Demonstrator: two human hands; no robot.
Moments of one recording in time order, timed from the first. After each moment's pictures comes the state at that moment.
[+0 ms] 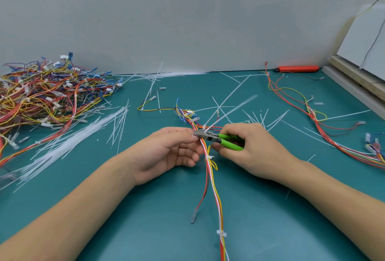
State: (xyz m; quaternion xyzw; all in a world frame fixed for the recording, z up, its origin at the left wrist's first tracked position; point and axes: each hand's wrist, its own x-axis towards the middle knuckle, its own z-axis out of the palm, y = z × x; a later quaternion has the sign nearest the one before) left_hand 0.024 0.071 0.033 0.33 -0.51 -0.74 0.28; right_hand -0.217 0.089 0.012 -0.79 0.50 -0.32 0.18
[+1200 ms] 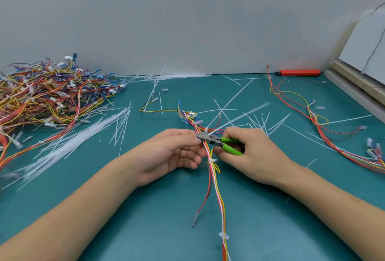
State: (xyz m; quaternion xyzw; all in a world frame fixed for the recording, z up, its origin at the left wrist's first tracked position) left_hand 0.024 0.071 0.031 0.33 -0.52 -0.74 0.28; right_hand -0.215 0.093 0.011 -0.78 0.50 -0.32 0.19
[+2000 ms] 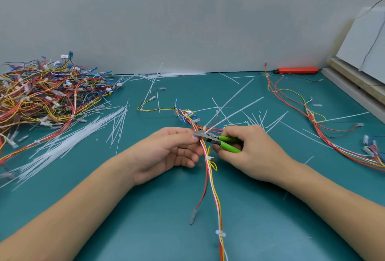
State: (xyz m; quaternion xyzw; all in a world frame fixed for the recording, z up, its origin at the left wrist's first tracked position) left_hand 0.024 0.069 0.030 0.33 -0.53 -0.73 0.28; right_hand -0.217 0.092 0.011 -0.77 0.51 -0.33 0.20
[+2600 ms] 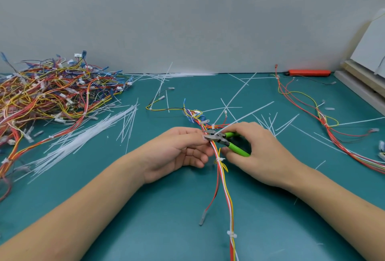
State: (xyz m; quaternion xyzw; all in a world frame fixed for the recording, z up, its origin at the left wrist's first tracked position) left_hand 0.023 0.070 0.030 0.34 -0.52 -0.73 0.28; right_hand -0.214 0.094 0.013 -0.80 0.51 -0.29 0.14
